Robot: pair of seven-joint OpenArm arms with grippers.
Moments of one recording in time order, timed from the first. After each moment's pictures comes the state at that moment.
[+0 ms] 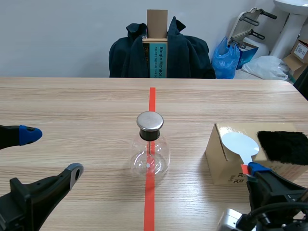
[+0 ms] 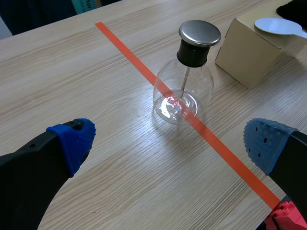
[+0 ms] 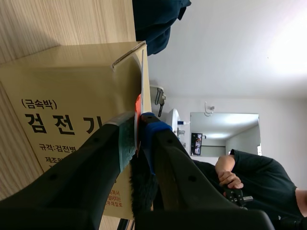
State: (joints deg) left arm 48.1 -31.9 -8.7 119.5 -21.4 -26.8 -0.7; right arm -38.2 25.2 -14.7 87.8 -68.9 -38.8 0.9
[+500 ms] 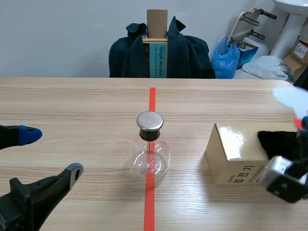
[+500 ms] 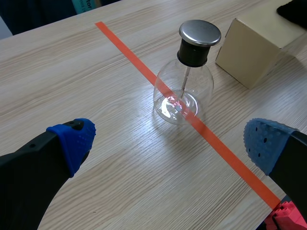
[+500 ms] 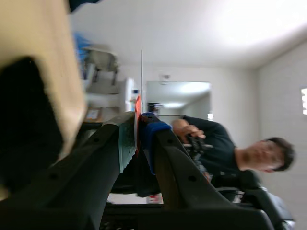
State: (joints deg) left arm 48.1 -32.0 -8.7 119.5 -21.4 -26.8 -0.7; right arm -38.2 25.9 1.2 96.4 -68.5 -38.3 0.9
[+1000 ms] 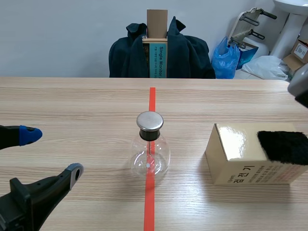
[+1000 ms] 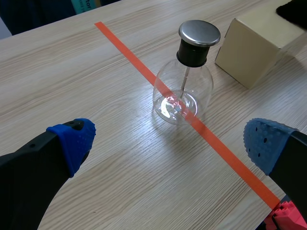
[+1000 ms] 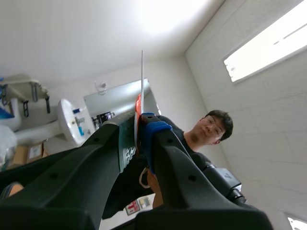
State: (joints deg) left arm 48.1 -32.0 -8.7 119.5 -21.4 -26.8 -0.7; right arm -38.2 25.9 6.0 117.1 -60.7 -38.3 1.7
